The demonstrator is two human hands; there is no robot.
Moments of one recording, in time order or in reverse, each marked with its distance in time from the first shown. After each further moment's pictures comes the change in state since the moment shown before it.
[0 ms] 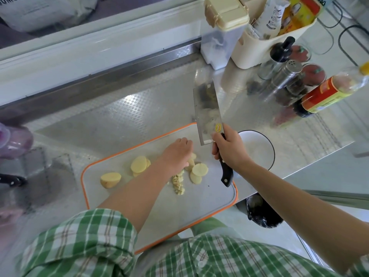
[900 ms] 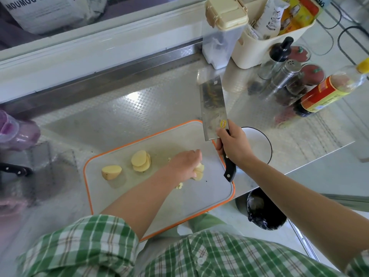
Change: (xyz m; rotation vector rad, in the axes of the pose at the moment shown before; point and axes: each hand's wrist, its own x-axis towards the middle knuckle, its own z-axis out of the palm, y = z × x) left_hand -0.019 0.039 0.006 -0.150 -0.153 -0.032; right_hand -0.003 0.011 -0.014 0.067 -0.010 -0.037
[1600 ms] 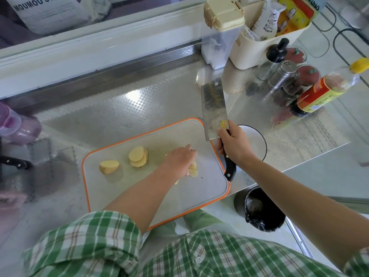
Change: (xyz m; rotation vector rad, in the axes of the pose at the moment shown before) left_hand -0.006 0.008 0.001 0.113 0.050 -0.074; right_hand -0.012 0.003 -0.013 -0.027 -0.001 0.012
